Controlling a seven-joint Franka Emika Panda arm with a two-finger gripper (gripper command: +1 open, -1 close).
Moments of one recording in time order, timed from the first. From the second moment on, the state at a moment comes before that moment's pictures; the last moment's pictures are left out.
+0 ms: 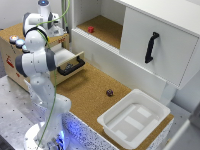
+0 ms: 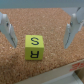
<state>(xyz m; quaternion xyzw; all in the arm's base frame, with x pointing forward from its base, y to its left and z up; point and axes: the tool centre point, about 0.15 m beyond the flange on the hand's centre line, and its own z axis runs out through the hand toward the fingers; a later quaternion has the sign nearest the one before) 0.346 0.445 0.458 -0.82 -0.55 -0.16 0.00</state>
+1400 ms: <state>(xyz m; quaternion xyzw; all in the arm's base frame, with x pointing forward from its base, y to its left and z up) 0.348 0.450 0.439 -0.83 -0.56 -0.01 0.00</state>
